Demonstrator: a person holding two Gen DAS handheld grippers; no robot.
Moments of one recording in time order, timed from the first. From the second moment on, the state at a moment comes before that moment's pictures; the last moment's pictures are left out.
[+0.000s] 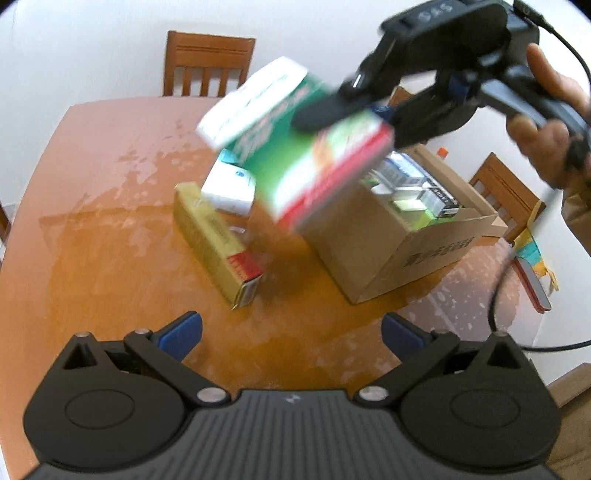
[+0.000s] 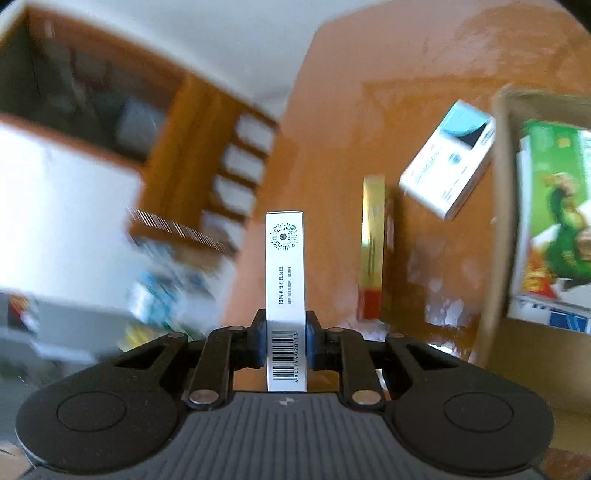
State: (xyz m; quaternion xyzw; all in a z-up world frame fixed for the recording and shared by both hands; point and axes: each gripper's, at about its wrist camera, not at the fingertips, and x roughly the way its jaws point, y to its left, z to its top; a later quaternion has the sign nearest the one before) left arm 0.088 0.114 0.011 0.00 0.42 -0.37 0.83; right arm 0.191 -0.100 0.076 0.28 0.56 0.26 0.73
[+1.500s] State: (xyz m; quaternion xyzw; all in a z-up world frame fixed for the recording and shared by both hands) left arm 0.098 0.064 0.023 0.03 0.41 -0.42 0.81; right arm 0.192 -0.209 0.101 0.12 0.52 0.02 0.85
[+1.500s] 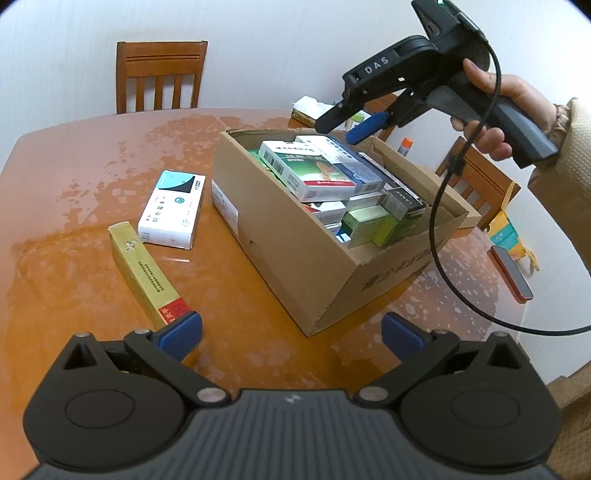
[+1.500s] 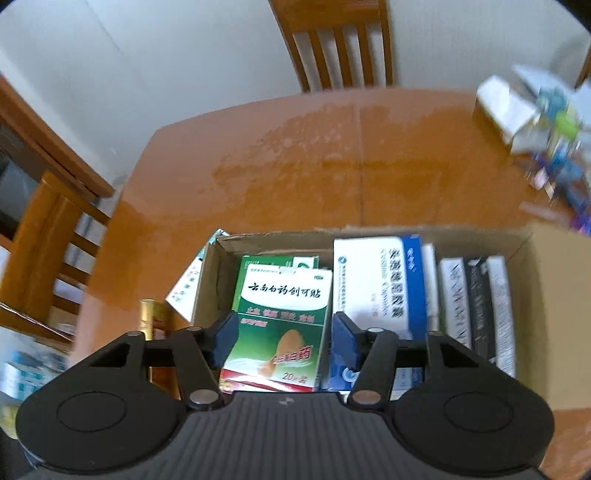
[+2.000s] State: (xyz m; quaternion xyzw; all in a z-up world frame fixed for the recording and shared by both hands) left arm 0.101 0.061 0.017 0.03 0.41 -0.41 0.81; right arm 0.185 -0.164 0.073 -0.02 0.54 0.06 0.84
